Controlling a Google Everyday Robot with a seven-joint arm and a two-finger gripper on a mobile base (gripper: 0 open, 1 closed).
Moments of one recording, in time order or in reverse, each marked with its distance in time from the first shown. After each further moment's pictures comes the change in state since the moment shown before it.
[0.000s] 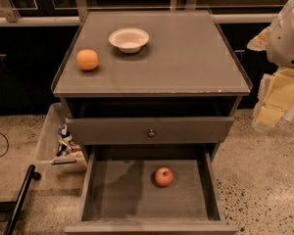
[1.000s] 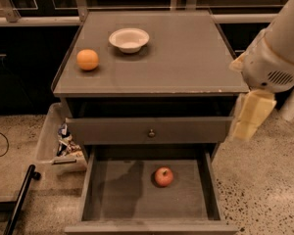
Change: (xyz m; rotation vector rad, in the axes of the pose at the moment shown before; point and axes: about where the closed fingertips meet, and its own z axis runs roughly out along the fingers) arm -0.012 0.012 0.046 -0.062 -0.032 0.025
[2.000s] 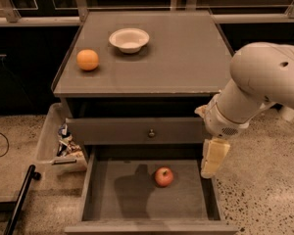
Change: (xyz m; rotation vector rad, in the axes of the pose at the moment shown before) arm 0.003 0.020 0.162 -0.110 -0.050 -0.123
